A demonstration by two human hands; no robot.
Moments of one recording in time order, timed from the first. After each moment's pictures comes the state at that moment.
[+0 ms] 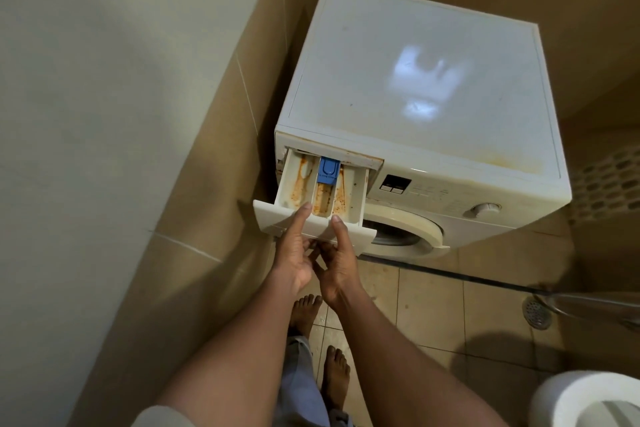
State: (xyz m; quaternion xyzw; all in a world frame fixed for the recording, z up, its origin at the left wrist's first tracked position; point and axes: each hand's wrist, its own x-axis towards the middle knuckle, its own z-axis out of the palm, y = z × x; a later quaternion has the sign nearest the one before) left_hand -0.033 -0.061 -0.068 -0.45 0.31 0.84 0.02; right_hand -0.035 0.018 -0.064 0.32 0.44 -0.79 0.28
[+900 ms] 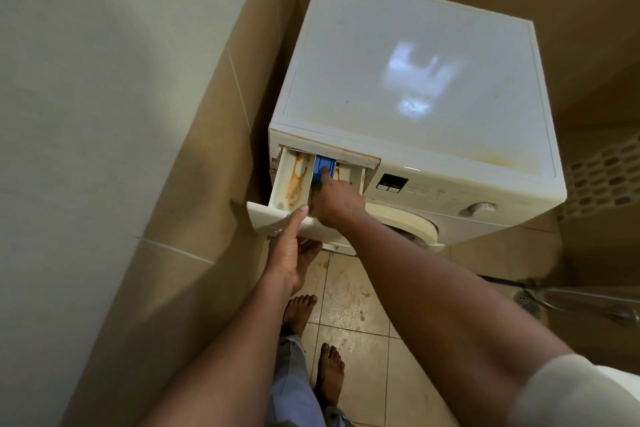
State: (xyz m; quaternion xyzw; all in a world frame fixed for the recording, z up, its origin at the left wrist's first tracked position) left_hand -0.036 -0.065 -0.075 -0.45 0.32 0.84 0.03; right_hand -0.147 -0.007 -0.043 -0.15 0.95 -0.10 0.24
